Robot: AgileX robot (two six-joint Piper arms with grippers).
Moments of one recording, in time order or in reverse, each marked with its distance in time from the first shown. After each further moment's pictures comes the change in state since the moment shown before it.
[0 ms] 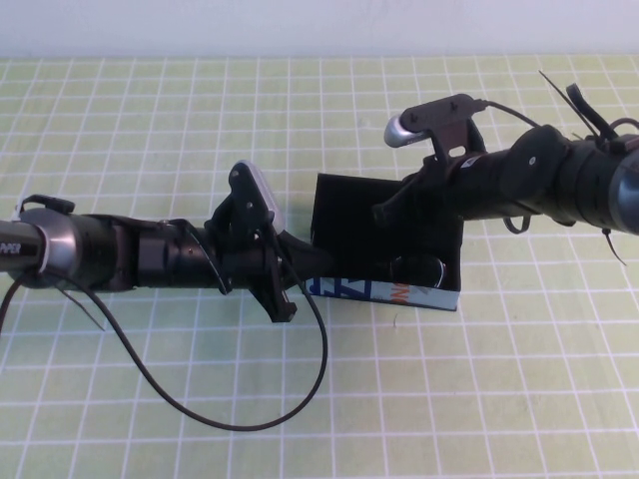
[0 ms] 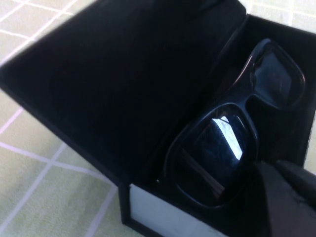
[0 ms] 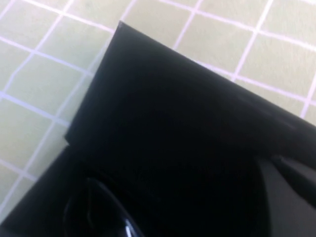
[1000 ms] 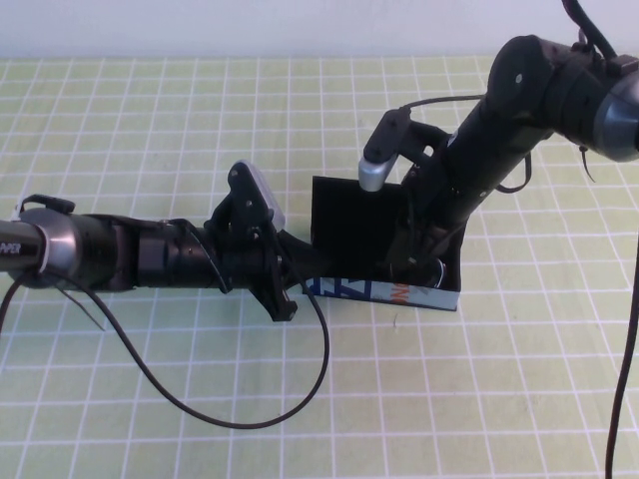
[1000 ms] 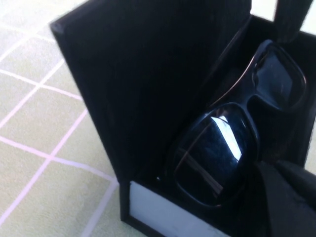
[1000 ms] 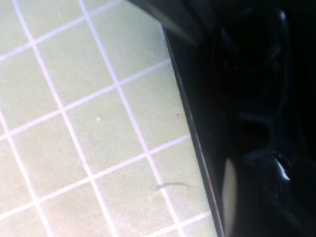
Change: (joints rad) right arm -0.028 0.096 -0.387 -0.281 0.846 -0.281; left arm 0.000 0.000 0.000 -0.002 -0.001 -0.025
